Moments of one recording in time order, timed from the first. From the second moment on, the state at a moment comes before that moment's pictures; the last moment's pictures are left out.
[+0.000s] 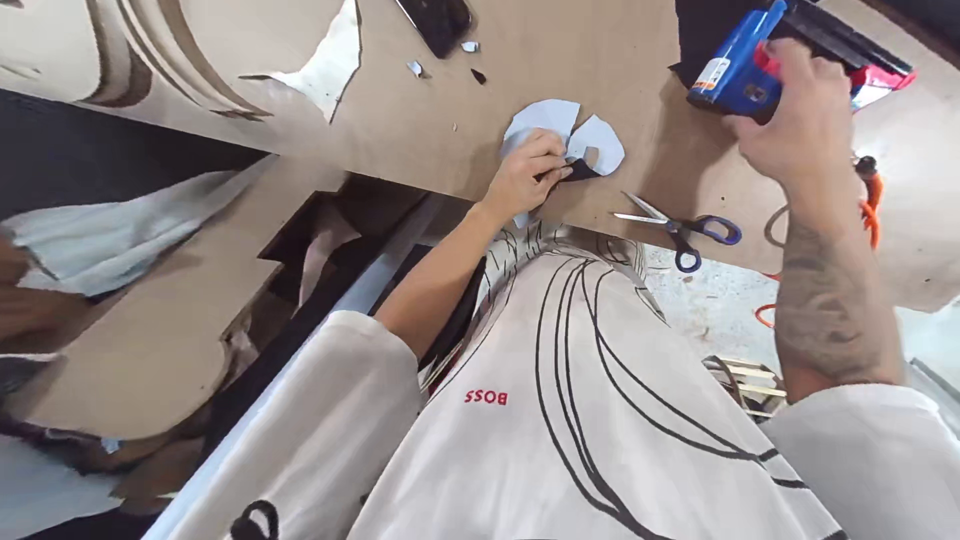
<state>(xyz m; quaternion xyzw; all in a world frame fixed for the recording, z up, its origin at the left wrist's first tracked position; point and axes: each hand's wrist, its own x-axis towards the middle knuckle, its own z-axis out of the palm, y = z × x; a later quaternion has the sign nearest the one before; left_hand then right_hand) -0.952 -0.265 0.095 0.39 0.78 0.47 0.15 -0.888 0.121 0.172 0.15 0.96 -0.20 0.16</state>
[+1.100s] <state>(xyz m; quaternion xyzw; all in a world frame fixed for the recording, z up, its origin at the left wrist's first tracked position) -0.962 -0.274 0.085 0.42 0.74 0.49 0.18 -0.800 -0.154 0.214 0.35 0.89 -0.28 0.08</state>
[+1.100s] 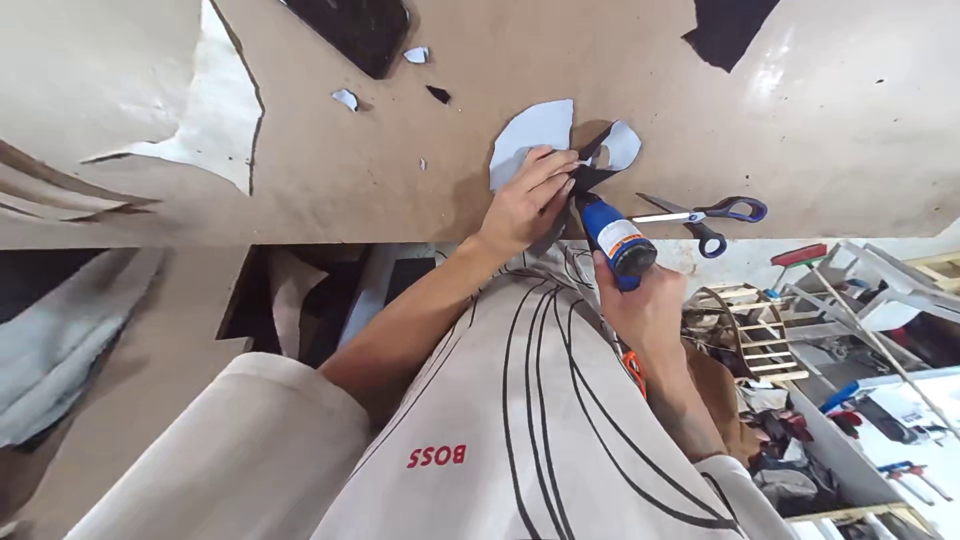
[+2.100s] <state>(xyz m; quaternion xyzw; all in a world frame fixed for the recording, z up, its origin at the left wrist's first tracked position) -0.929 -0.224 0.084 0.32 0.82 0.46 0.11 -0.817 -0.062 0.219 0.20 0.94 -0.22 0.15</state>
